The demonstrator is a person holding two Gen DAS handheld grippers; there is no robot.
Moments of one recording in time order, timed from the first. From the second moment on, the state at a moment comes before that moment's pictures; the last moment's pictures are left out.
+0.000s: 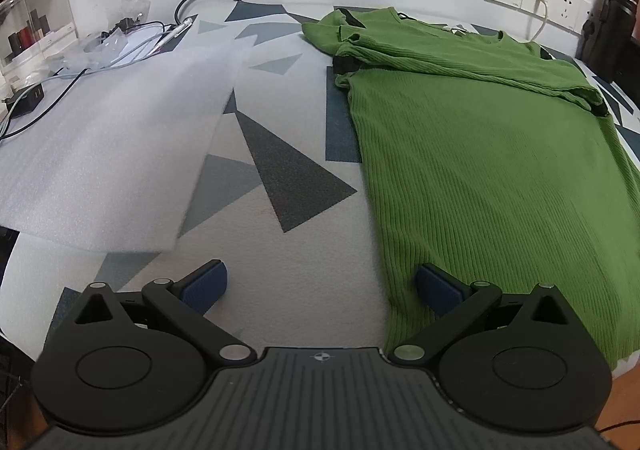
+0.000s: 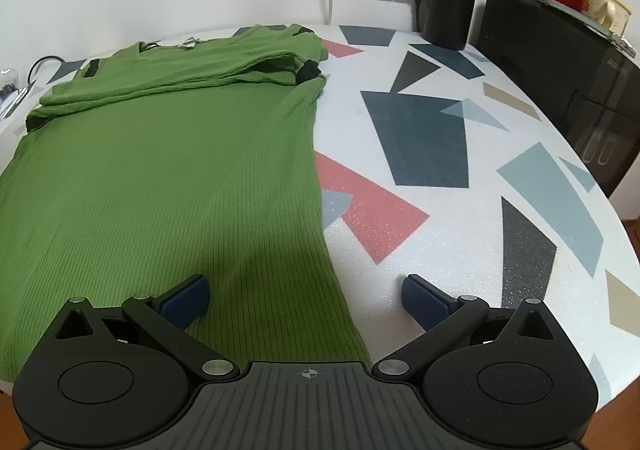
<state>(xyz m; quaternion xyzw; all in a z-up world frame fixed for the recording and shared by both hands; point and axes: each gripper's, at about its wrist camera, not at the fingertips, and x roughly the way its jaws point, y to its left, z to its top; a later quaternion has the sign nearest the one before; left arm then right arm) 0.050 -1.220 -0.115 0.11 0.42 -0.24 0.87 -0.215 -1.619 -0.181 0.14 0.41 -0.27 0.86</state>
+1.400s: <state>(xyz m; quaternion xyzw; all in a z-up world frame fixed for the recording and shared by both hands) 0.055 -1.222 -0.114 0.12 0.44 -0.24 0.85 -0.217 -1.618 -0.185 0.14 0.38 -0.27 0.88</state>
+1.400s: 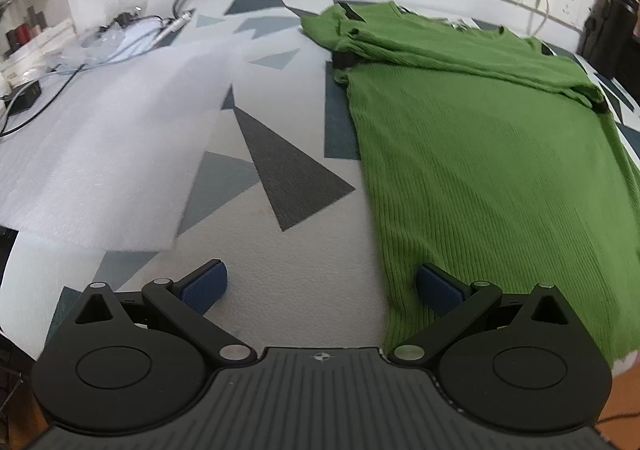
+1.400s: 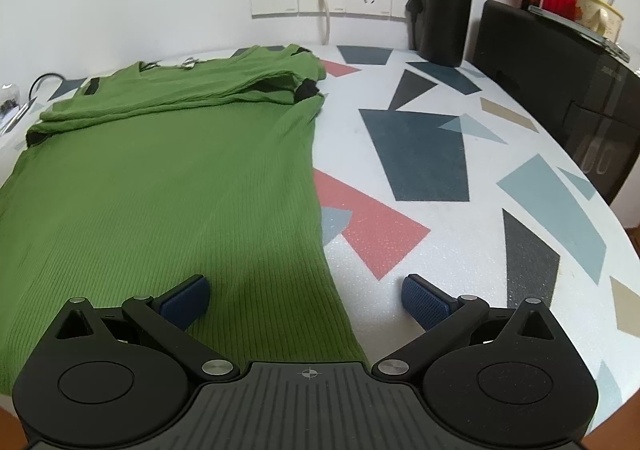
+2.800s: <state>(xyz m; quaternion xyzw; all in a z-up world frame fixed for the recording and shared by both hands) 0.018 -1.233 -0.094 0.10 0.45 -0.33 0.82 -0.243 -1.604 -0.157 0.14 0.38 -0.14 0.90</state>
